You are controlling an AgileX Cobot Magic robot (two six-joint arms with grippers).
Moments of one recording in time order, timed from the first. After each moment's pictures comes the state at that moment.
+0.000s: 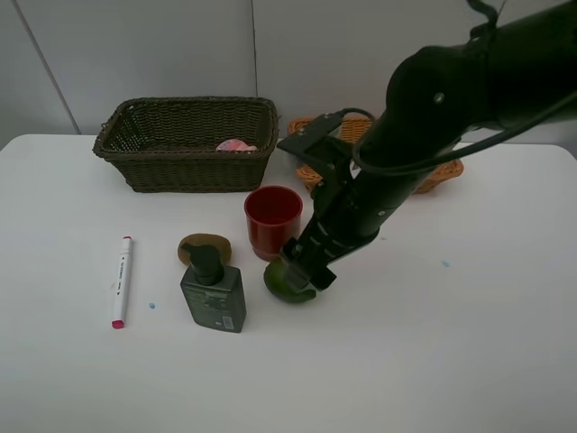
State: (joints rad) left arm -0.02 -0.01 -0.50 0.03 1.07 -0.08; right arm 0.75 1.71 -1.02 0.07 0.64 -0.28
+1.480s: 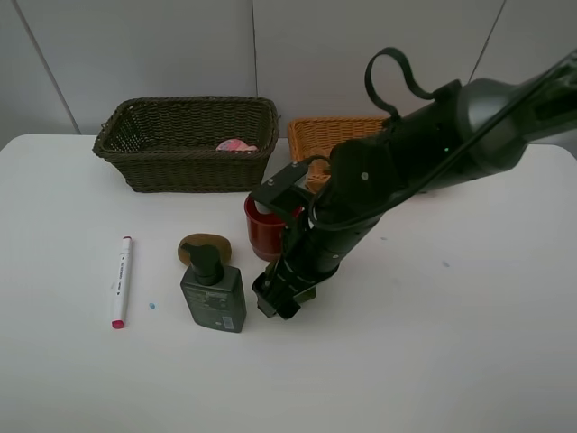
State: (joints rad) left arm -0.02 -0.01 -0.50 0.03 1.07 -0.08; right arm 0.78 1.91 -1.02 0.11 0.43 -0.28
